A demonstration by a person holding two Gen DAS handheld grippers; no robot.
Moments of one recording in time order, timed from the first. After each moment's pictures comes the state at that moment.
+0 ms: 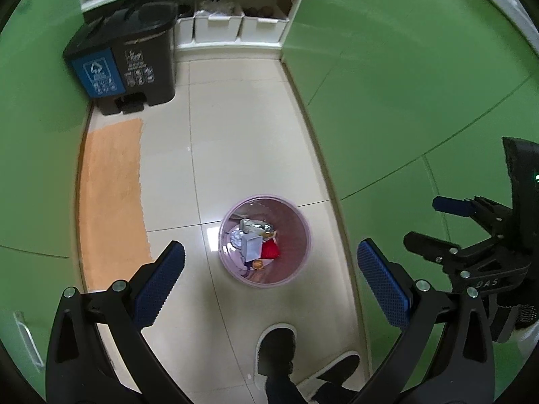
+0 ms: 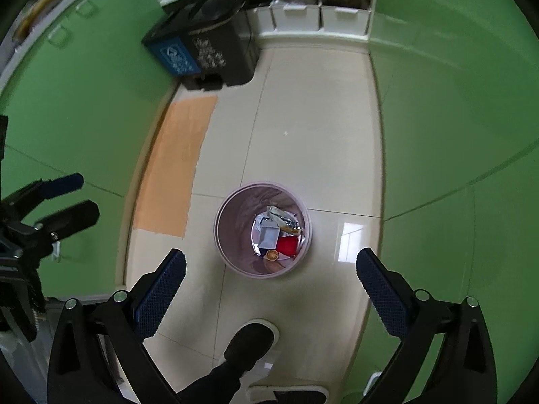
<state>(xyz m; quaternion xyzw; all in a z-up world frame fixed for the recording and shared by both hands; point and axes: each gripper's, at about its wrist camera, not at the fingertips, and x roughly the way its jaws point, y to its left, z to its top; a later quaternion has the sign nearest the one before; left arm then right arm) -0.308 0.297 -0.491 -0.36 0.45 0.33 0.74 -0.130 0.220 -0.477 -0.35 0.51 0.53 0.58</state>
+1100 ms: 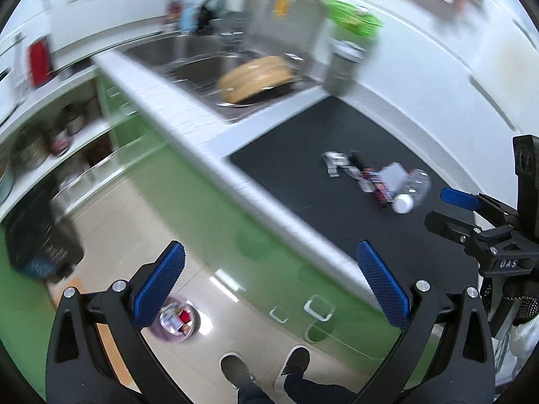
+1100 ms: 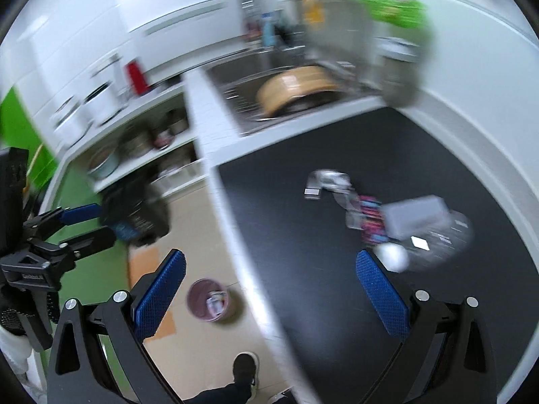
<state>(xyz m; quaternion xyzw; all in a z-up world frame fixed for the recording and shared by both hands) -0.096 0.096 -0.091 -0.17 0.41 0.08 0.89 -0.011 -0.105 -0.047 -0.12 0.42 0.36 0.82</state>
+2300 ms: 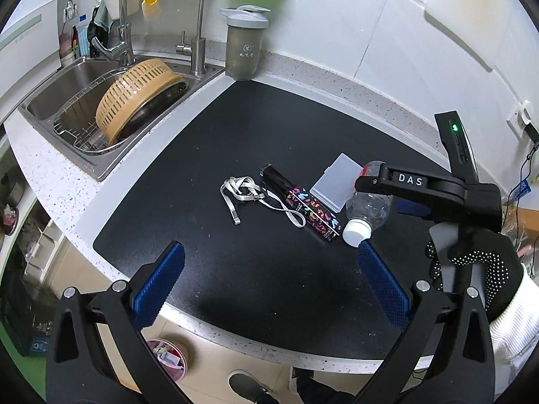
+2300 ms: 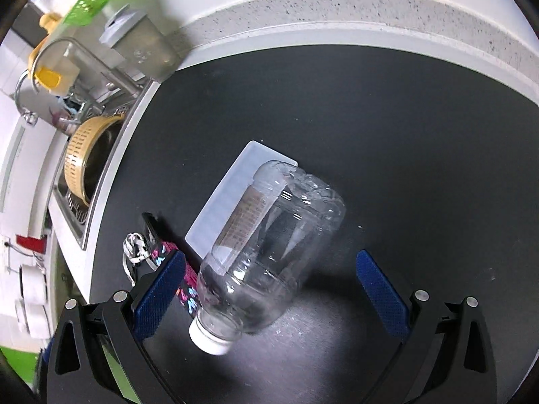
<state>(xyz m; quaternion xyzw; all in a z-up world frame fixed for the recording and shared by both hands) 0.060 0.020 -0.112 -0.09 0.45 -0.03 0.89 0.140 -0.209 -0.137 0.15 0.56 0.07 0.81</state>
